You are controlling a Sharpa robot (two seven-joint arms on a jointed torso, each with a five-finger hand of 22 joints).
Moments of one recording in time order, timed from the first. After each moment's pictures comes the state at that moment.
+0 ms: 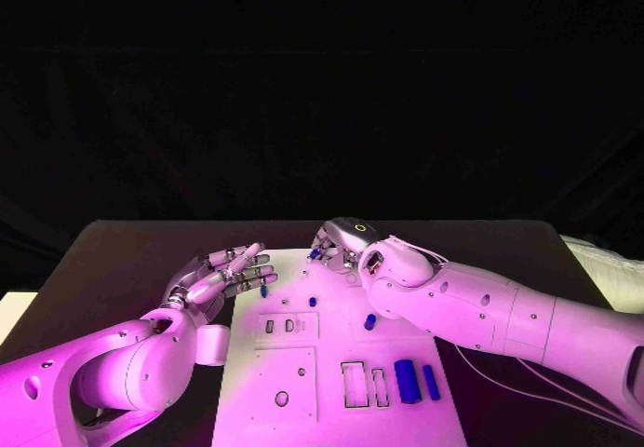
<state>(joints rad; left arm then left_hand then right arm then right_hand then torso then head) 1.16 -0.88 -0.02 1.75 0.16 -0.45 0.45 1.42 -0.09 0.16 0.23 0.05 0.88 0.22 0.11 0.07 0.94 0.20 0.12 0.06 0.98 0.16 0.16 0.08 0.17 0.89 0.27 0.17 0.08 1.11 -0.57 0.14 1.27 -1.75 -0.41 -0.24 1.35 -0.09 0.47 0.04 0.05 1.15 0.12 0.07 0.09 1.23 0.06 0.07 0.07 1.47 -0.01 0.95 0.69 0.12 1.29 0.08 1.28 1.00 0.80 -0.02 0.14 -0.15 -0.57</state>
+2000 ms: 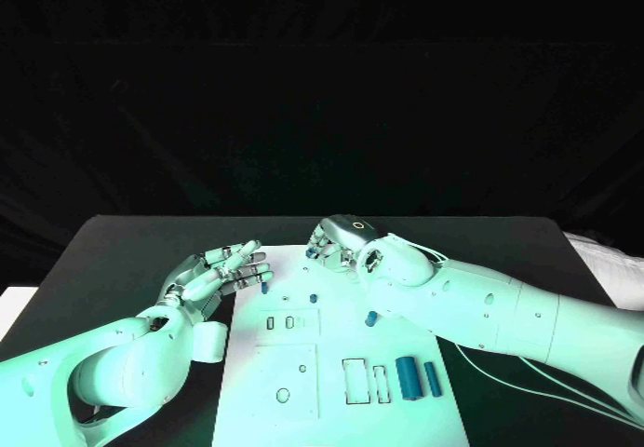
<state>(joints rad) 1.16 -0.88 -0.02 1.74 0.16 -0.44 0.45 1.42 -0.09 0.15 0.22 0.05 0.88 0.22 0.11 0.07 0.94 0.20 0.12 0.07 0.98 0.16 0.16 0.08 0.17 0.89 0.27 0.17 0.08 1.11 -0.59 0.15 1.33 -1.75 -0.40 -0.26 1.35 -0.10 0.47 0.05 0.05 1.15 0.12 0.08 0.09 1.23 0.06 0.07 0.06 1.47 -0.01 0.95 0.67 0.12 1.29 0.08 1.27 1.00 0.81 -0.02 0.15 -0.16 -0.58</state>
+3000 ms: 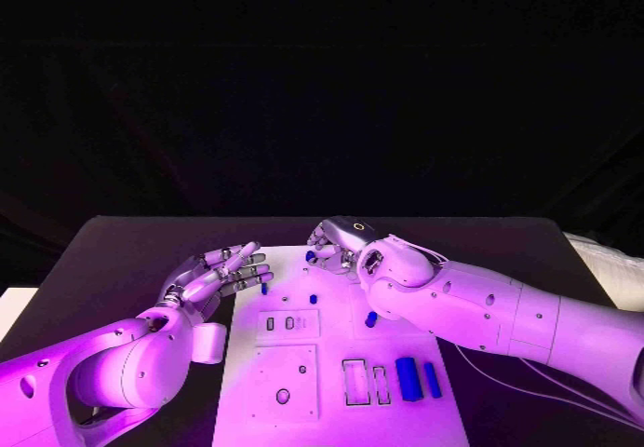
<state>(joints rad) 1.16 -0.88 -0.02 1.74 0.16 -0.44 0.44 1.42 -0.09 0.16 0.22 0.05 0.88 0.22 0.11 0.07 0.94 0.20 0.12 0.06 0.98 0.16 0.16 0.08 0.17 0.89 0.27 0.16 0.08 1.11 -0.60 0.15 1.34 -1.74 -0.41 -0.26 1.32 -0.15 0.33 0.11 0.09 1.03 0.16 0.06 0.07 1.12 0.10 0.06 0.07 1.44 0.01 0.87 0.55 0.12 1.22 0.11 1.23 0.90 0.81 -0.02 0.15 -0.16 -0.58</state>
